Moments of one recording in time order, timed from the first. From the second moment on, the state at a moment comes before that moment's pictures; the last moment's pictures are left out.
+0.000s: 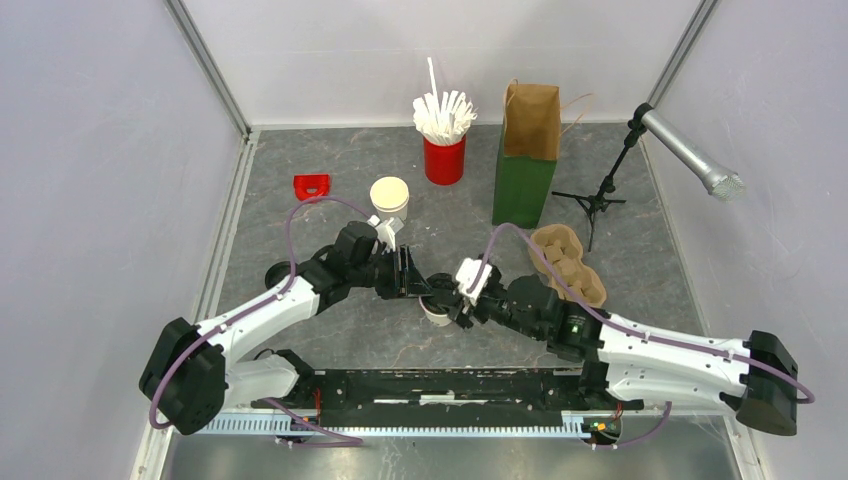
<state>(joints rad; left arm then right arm) -0.64 1.16 0.64 -0.17 0.47 -0.76 1.17 0.91 0.55 0.11 0.21 -0.13</state>
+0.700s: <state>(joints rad) -0.64 1.16 0.64 -0.17 0.47 -0.76 1.19 1.10 0.53 0.13 -0.04 -0.57</state>
